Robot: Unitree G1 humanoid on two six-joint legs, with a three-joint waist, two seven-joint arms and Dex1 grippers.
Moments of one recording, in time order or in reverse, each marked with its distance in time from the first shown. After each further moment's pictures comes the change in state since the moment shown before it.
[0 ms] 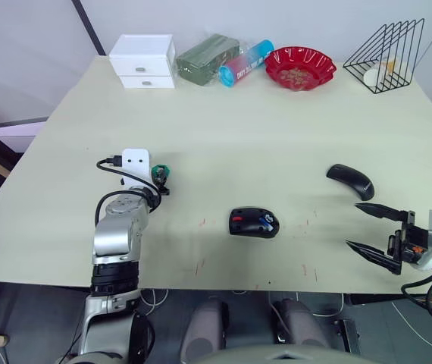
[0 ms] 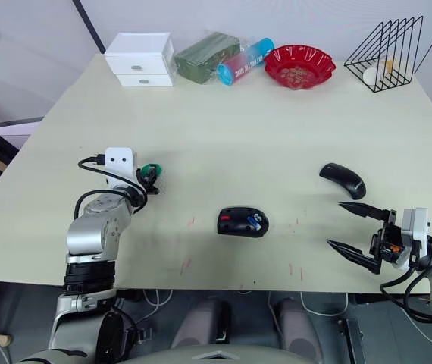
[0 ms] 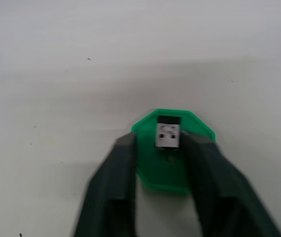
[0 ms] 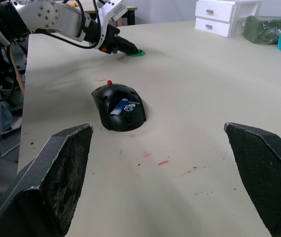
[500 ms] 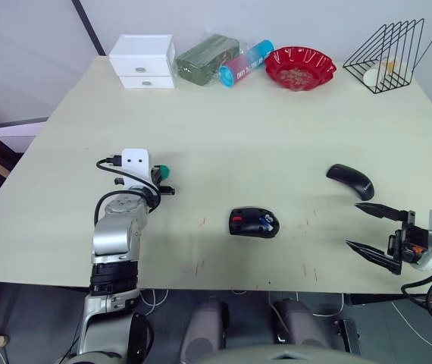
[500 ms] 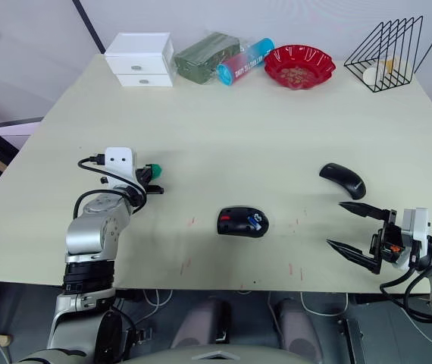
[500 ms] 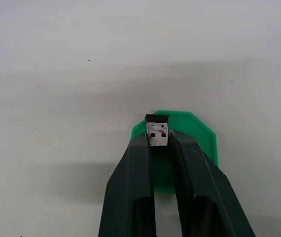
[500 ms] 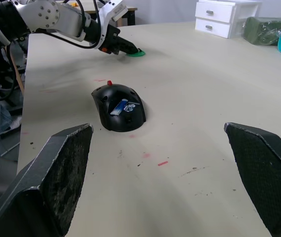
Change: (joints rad) left arm -0.001 0.006 0.000 0.005 0.000 -0.003 -0.003; right arm -0.002 0.000 0.000 0.000 0.000 -0.008 0.002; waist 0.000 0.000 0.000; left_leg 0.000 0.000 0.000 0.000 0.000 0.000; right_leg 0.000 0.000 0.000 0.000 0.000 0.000
